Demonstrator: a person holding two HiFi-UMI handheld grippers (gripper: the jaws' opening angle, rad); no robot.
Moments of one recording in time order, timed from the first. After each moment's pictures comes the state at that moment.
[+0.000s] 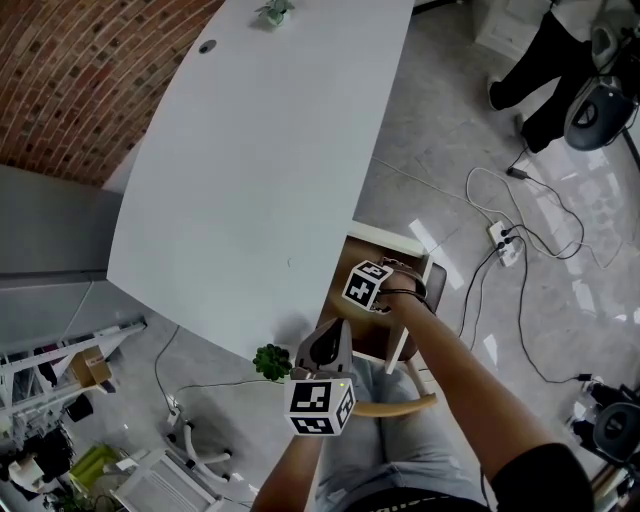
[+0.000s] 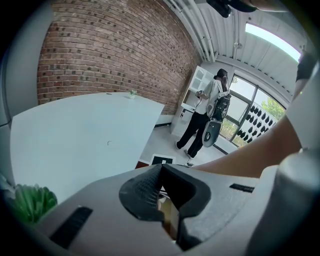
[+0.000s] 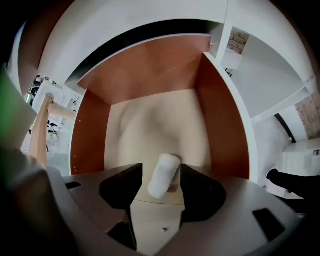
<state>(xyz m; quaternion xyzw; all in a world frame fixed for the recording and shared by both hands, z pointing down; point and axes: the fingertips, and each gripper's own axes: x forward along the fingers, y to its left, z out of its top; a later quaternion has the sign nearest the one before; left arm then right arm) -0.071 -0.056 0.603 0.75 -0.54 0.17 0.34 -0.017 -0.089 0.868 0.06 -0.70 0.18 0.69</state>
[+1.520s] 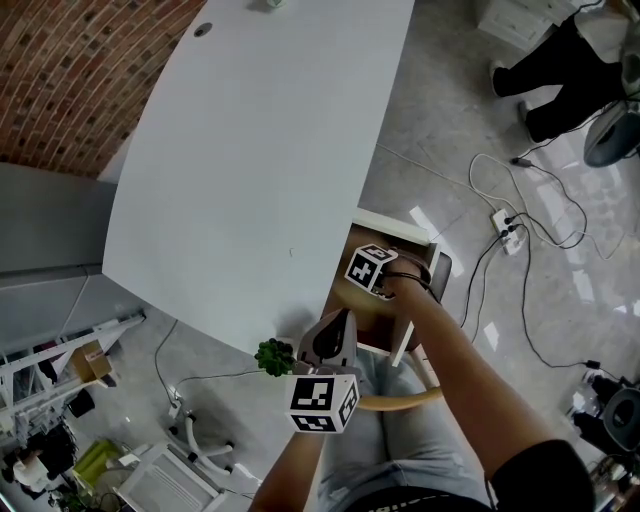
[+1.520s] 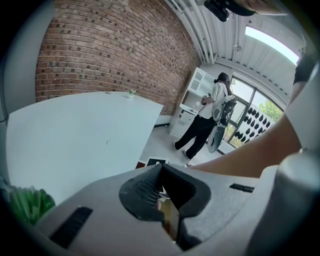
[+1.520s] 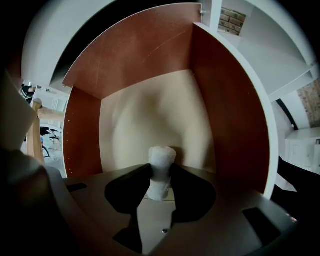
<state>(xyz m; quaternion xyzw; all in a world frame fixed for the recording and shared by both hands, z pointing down) -0.076 -0.060 0.610 0.75 -0.53 0.16 0.35 -0.004 -0.089 0.894 0.06 -0.65 0.23 0.72</state>
